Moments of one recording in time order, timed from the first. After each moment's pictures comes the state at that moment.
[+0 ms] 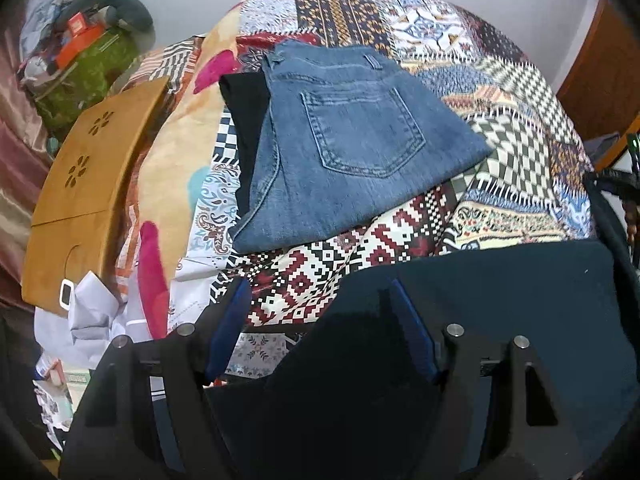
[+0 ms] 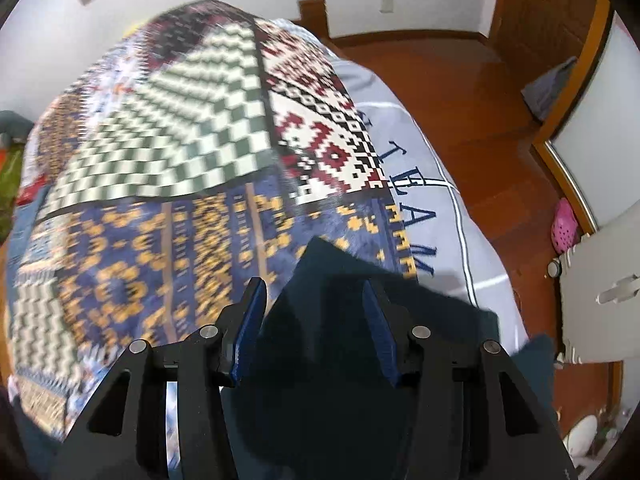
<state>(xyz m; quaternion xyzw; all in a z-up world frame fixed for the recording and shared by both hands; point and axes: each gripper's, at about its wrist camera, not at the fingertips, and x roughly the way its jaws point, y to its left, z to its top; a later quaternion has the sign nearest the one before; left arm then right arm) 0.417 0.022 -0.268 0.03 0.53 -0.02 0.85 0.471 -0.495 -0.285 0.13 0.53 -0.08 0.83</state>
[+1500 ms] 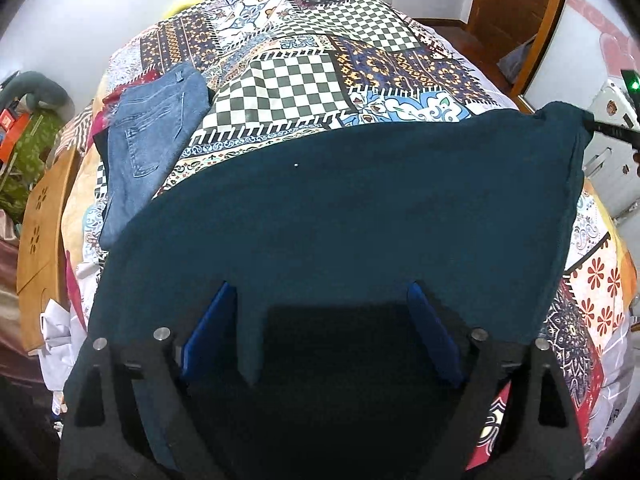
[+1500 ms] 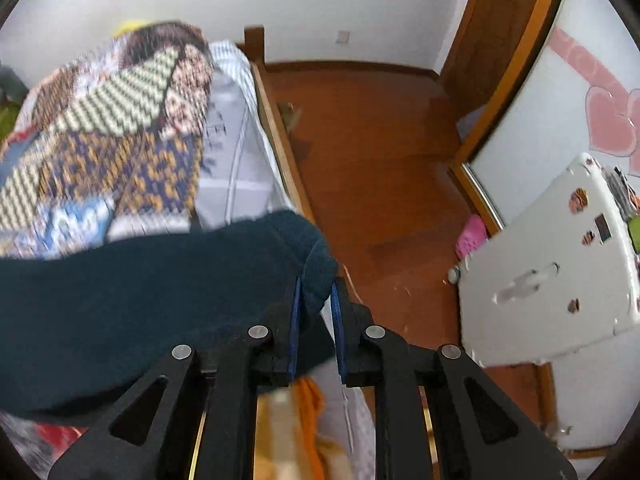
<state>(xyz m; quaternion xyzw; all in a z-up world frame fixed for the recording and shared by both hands) 0.310 -0.183 -0.256 0.14 0.53 -0.14 0.83 0.279 -0.602 -0.223 0.03 0.51 -0.12 0.85</state>
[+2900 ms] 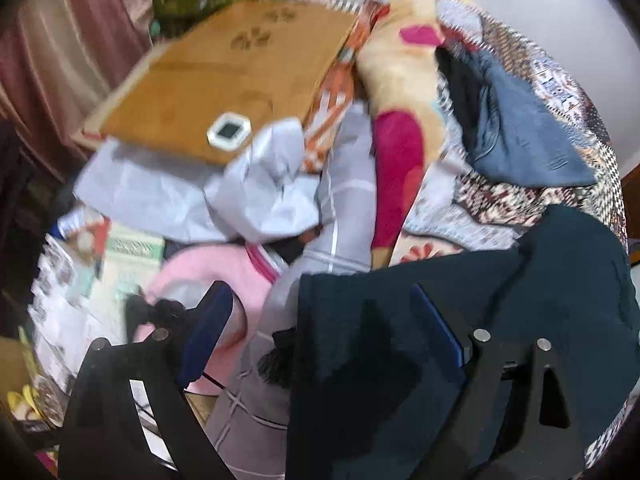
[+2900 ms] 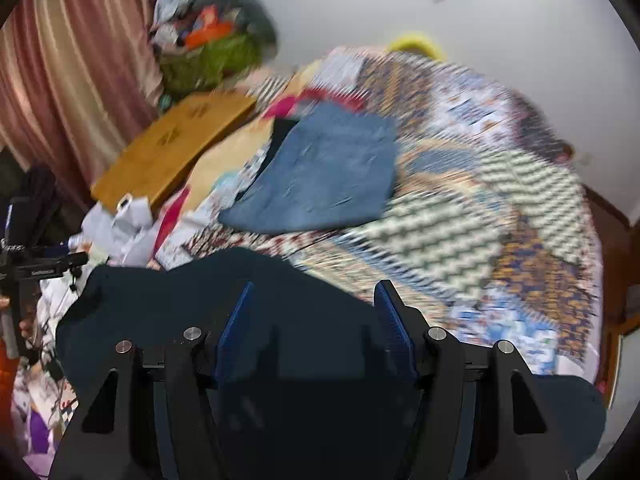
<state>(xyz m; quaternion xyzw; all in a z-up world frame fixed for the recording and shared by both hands) 0.276 0.245 -0.291 -0.13 0.54 0.12 0.82 0.320 -0.145 -0.166 -0.08 0.46 0.27 0.84</state>
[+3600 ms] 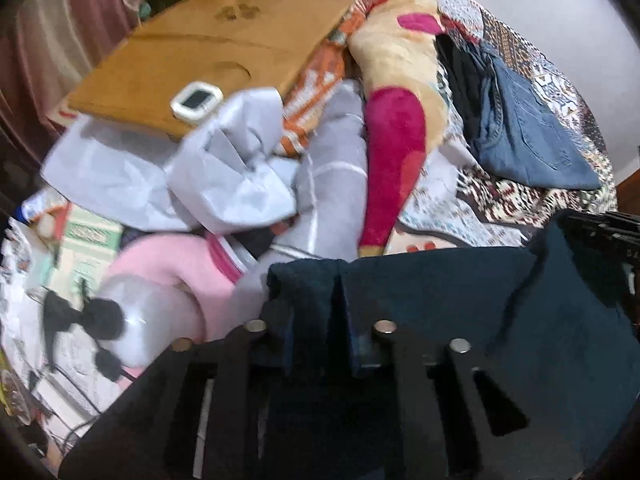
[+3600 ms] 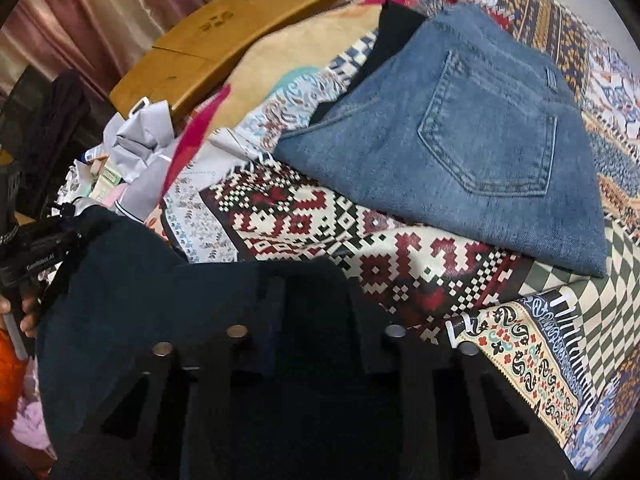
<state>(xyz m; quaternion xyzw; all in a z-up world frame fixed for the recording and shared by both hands) 0.286 0.239 -0.316 -0.15 0.53 0.11 0.83 0.368 -0.043 -0.244 -0.15 0.55 0.37 0.74</state>
